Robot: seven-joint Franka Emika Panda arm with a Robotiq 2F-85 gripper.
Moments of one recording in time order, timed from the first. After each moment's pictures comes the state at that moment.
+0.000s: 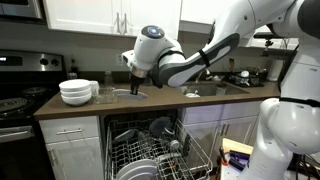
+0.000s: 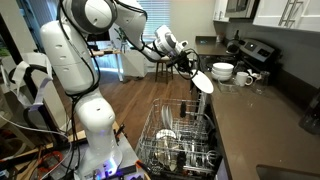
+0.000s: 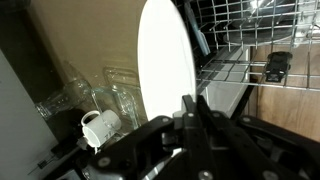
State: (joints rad) arm 0.09 -0.08 0.09 -2.21 -0.80 2.48 0.16
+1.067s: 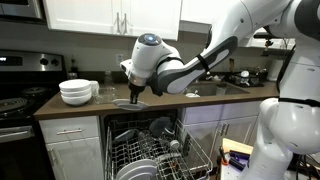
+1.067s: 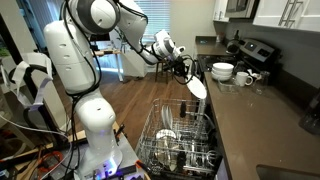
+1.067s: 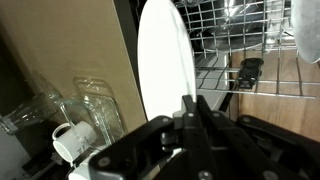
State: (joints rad) arm 0.11 -0.05 0.11 -2.24 -0.73 2.48 0.16
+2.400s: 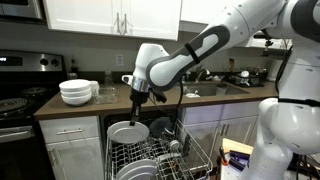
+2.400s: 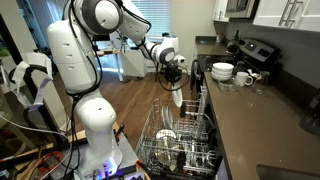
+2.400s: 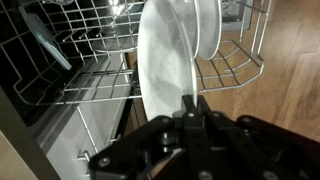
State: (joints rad) arm 0.14 -0.02 0.10 -2.30 0.09 2.49 -0.48
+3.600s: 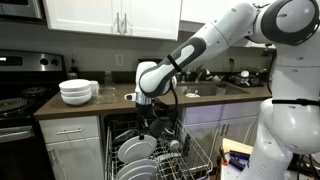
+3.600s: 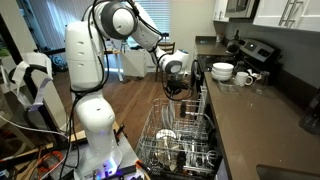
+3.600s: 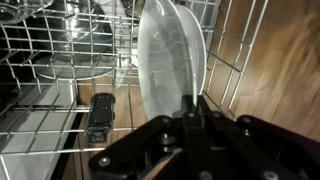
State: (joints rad) arm 0.09 0.14 0.07 -2.25 0.26 2.35 -0.90
